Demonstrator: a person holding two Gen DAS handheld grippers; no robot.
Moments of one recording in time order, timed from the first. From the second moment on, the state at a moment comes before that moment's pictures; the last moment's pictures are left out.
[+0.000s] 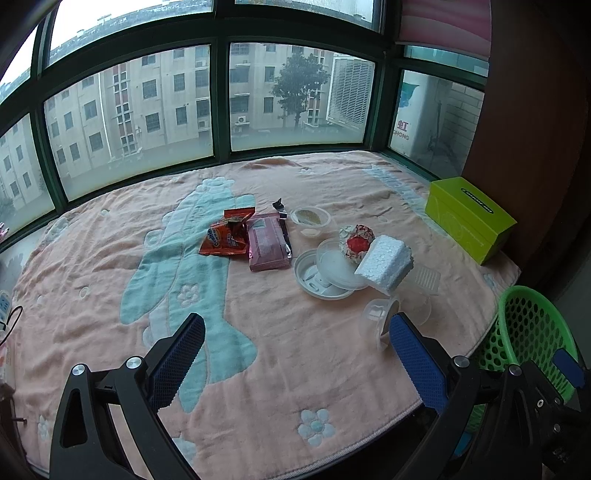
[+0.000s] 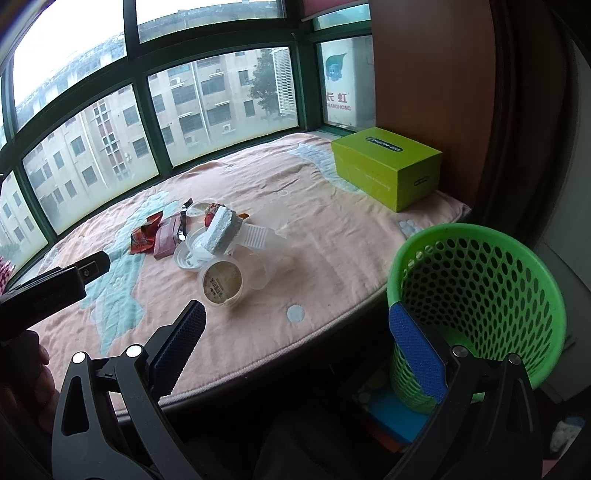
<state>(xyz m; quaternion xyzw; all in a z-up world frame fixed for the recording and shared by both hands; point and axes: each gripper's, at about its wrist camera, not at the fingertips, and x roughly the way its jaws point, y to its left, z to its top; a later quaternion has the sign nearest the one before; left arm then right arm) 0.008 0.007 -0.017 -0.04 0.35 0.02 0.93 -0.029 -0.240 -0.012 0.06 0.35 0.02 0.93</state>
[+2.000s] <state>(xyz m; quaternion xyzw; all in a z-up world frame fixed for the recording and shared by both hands) 0.173 -0.046 -0.064 0.00 0.46 -0.28 0.85 0.076 -0.250 -0.035 0.07 0.42 0.07 0.90</state>
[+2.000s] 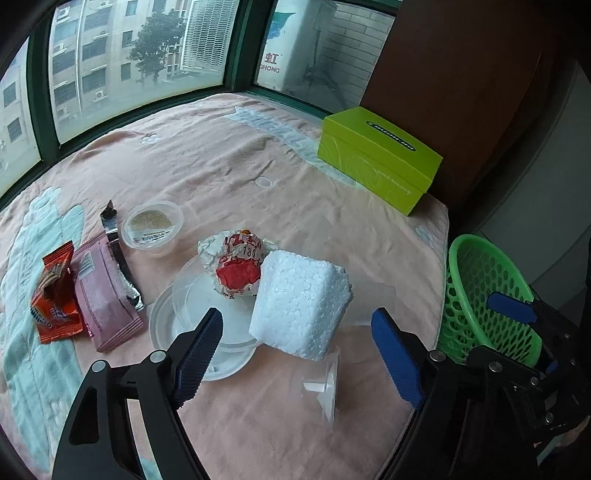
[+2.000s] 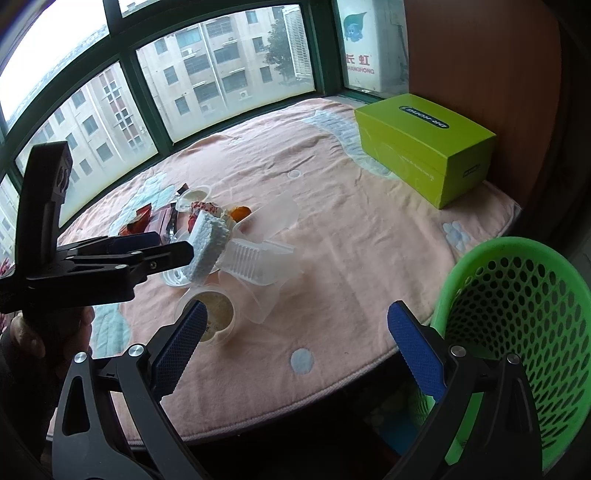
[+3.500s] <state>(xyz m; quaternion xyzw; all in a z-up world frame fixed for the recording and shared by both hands) 0.160 0.024 -0.050 -0.10 0.43 -0.27 0.86 0.148 -0.220 -0.057 0.14 0.47 0.06 0.87</state>
